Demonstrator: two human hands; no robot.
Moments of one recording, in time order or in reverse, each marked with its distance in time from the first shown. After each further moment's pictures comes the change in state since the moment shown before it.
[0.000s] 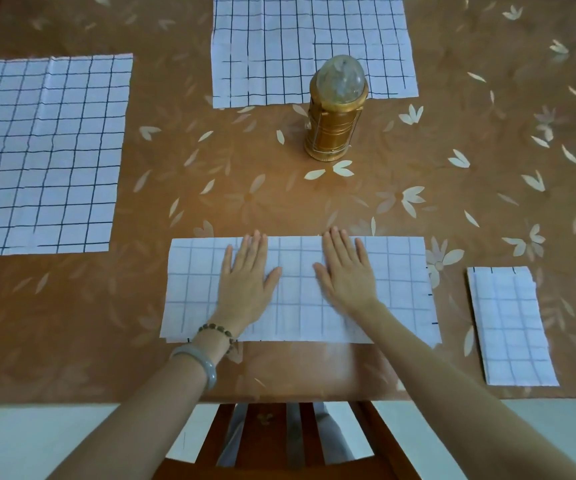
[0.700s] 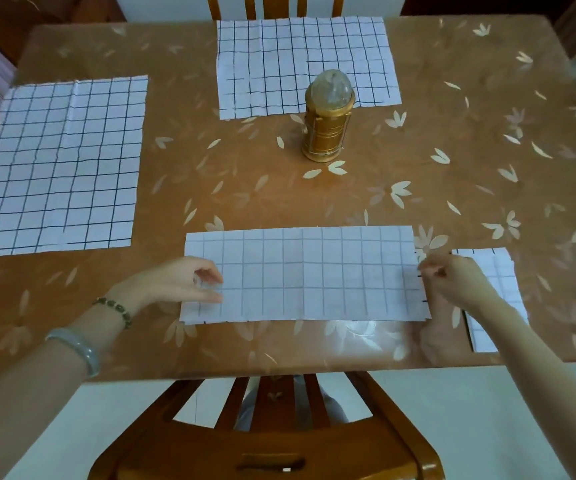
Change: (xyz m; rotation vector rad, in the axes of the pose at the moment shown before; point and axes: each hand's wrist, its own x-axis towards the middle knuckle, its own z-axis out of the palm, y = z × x) left_hand -0.043 -0.097 -0.122 -0.358 -0.581 0.012; right_hand -0.092 0.101 -0.116 0.336 -0.087 0.387
